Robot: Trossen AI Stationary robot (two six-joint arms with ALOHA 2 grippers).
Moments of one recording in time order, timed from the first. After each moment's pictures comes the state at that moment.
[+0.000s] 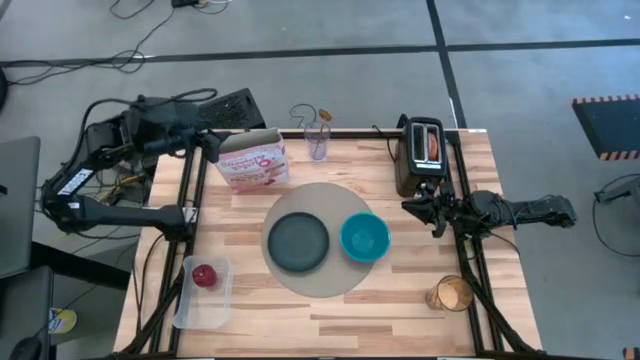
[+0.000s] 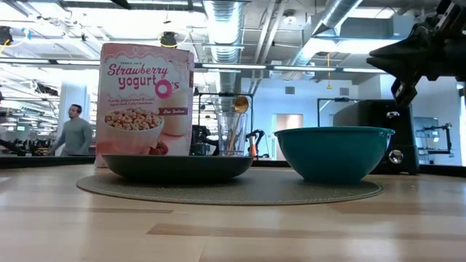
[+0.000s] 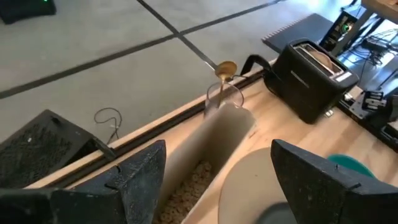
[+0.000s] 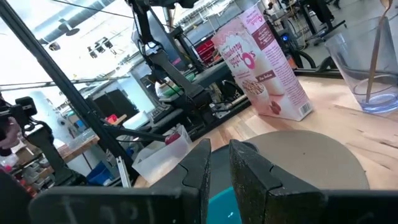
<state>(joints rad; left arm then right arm) 0.44 0.98 1.55 -1.14 -0.29 -0.40 0.09 0.01 0.02 0.10 0.22 0.56</state>
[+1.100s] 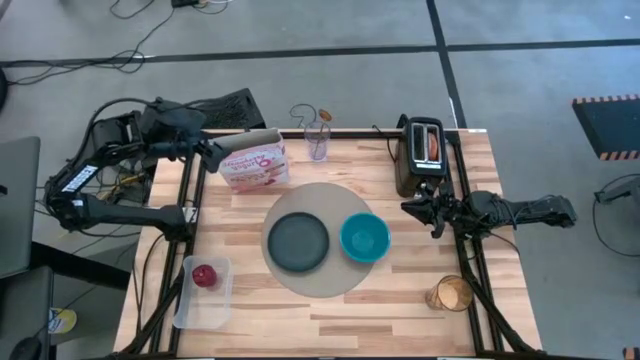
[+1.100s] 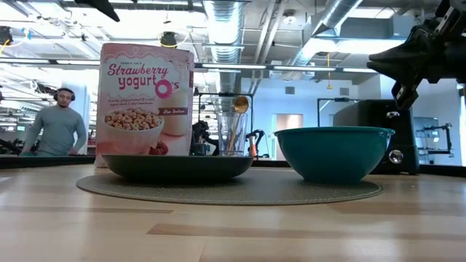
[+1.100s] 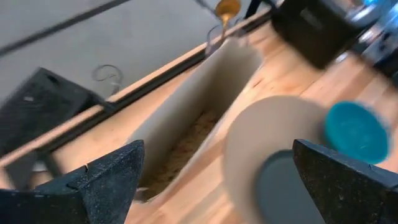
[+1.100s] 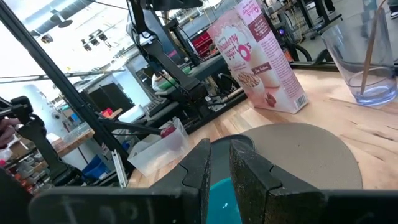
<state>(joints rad) 0.44 1.02 1.57 -1.33 -0.22 -0.40 0.09 0.01 0.02 0.06 0.22 0.56</state>
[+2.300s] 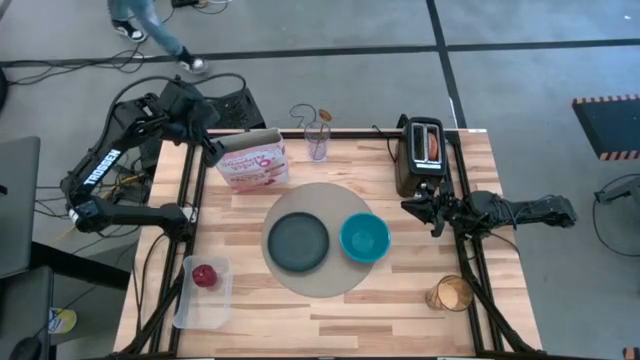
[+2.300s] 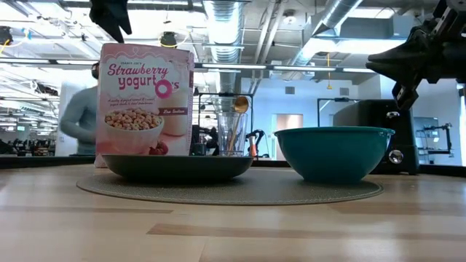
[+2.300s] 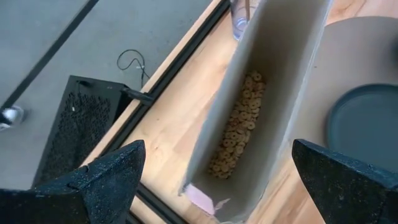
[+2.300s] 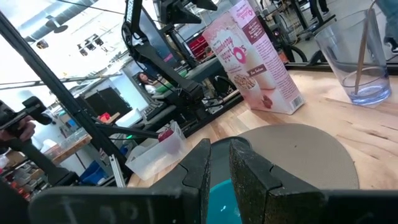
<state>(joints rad) 0.76 1.13 1.56 -1.38 -0.04 0.15 0.09 0.01 0.02 0.06 0.24 0.58</state>
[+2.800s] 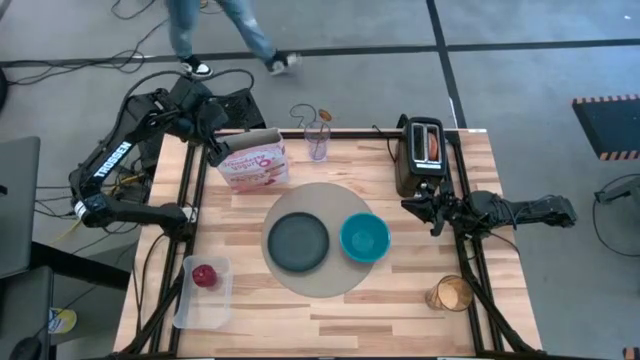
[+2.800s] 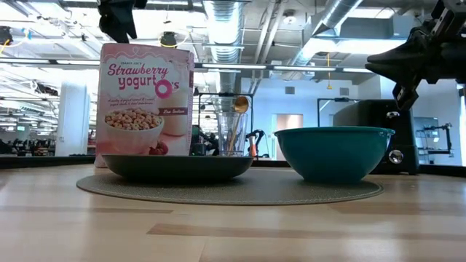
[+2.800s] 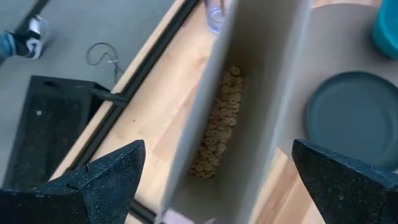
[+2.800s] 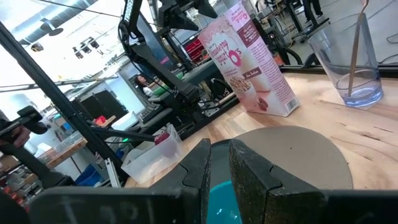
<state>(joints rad) 0.79 1.20 1.56 -1.38 0.09 0.20 0.09 0.01 0.02 0.07 0.26 0.58</state>
